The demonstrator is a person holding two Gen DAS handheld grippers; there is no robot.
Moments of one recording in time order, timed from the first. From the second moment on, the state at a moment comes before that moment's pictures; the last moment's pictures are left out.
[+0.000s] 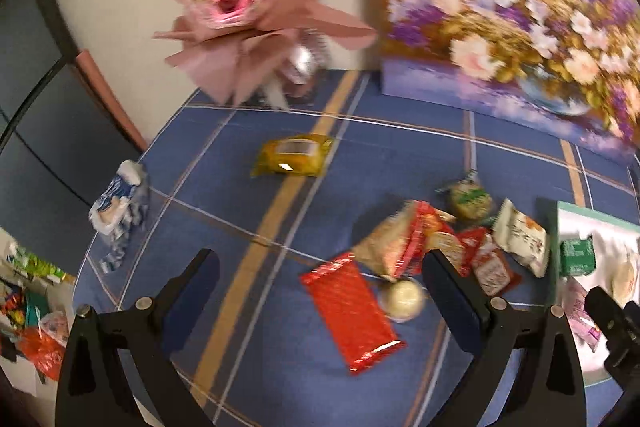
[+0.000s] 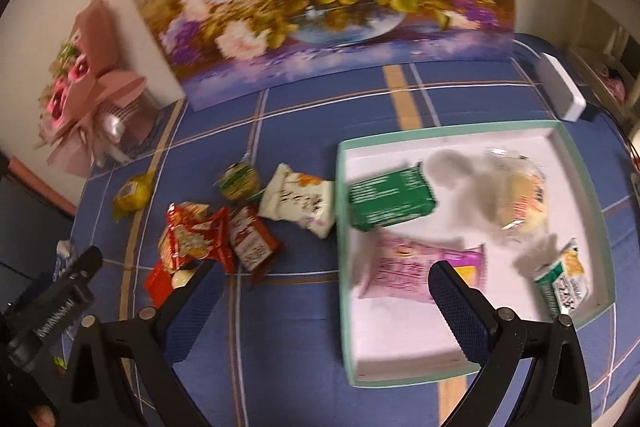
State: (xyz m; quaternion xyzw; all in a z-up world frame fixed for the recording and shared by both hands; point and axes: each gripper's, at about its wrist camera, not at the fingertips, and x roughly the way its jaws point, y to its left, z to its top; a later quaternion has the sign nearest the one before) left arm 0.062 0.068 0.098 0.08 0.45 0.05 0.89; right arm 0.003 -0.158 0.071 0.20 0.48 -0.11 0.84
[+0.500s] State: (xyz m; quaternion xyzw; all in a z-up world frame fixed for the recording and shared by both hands) left arm 0.080 0.126 0.059 -0.03 0.52 0.05 0.85; right arm 0.043 -0.101 0.037 0.16 0.53 -0.07 0.83
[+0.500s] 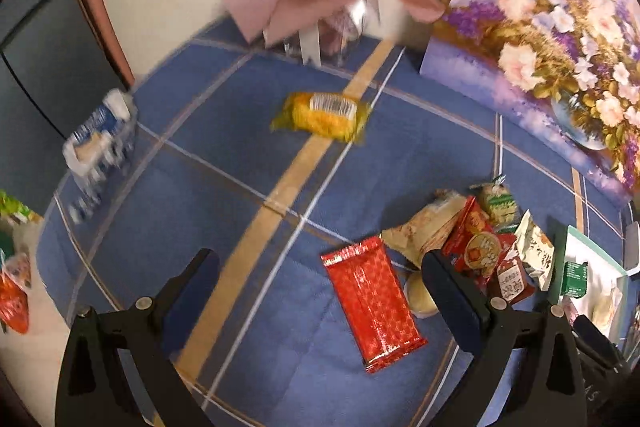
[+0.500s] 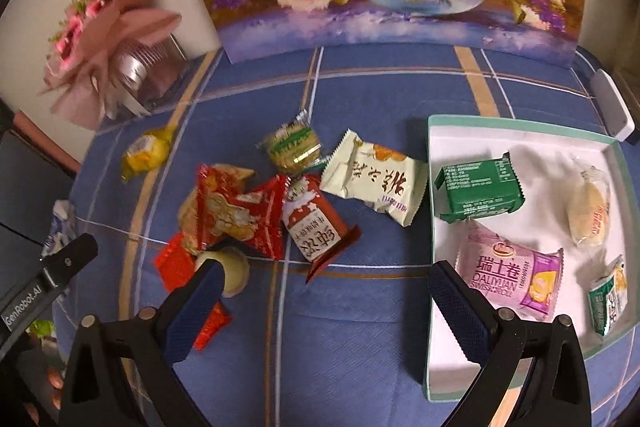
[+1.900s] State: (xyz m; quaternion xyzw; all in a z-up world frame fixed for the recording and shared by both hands) left arm 0.116 0.071 -0.043 -0.06 0.62 0.03 0.78; right arm 0.101 -0.071 -0.034 0.05 0.57 -0.04 0.82
